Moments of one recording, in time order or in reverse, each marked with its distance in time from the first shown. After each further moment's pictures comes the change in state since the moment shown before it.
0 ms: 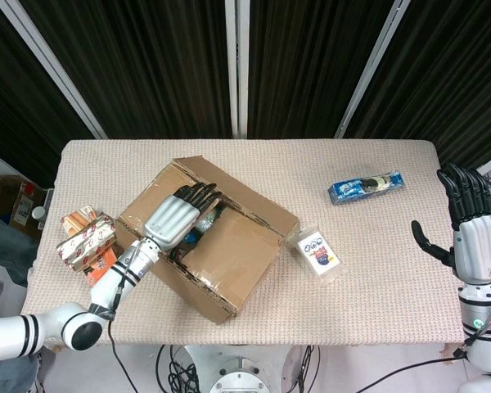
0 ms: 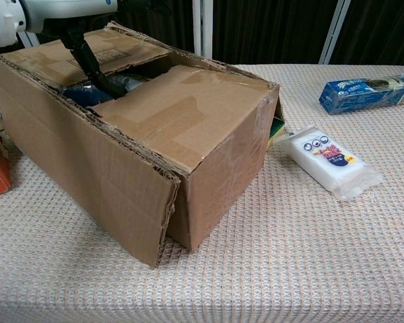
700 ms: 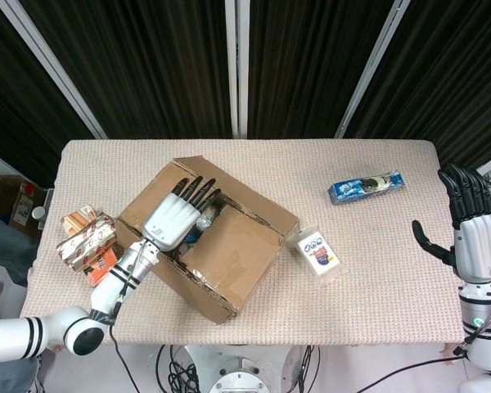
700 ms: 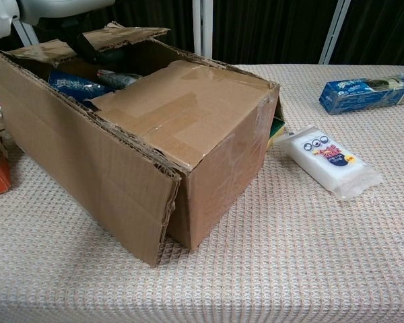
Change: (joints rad) left arm -0.011 -0.011 0.045 -0.016 0.038 0.140 0.273; right arm -0.001 -0.006 0.001 0.017 0.009 -0.008 0.021
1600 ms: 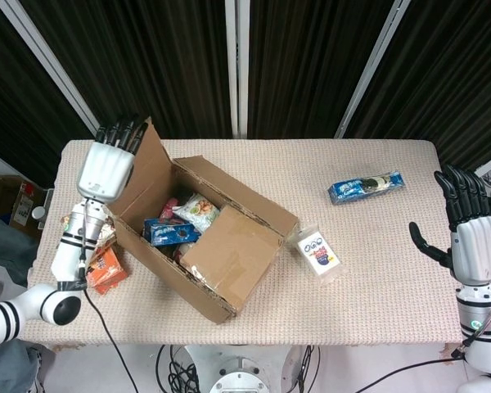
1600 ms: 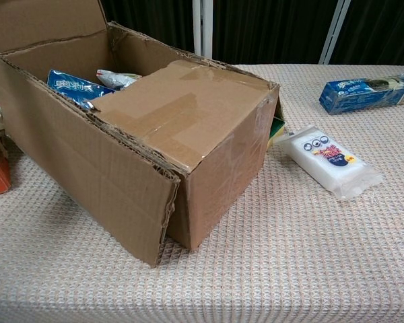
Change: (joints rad) left arm 0.050 0.081 -0.091 0.227 -0.090 0.125 -0.016; right arm -0.002 -0.001 -0.003 -0.022 -0.018 0.008 -0.030
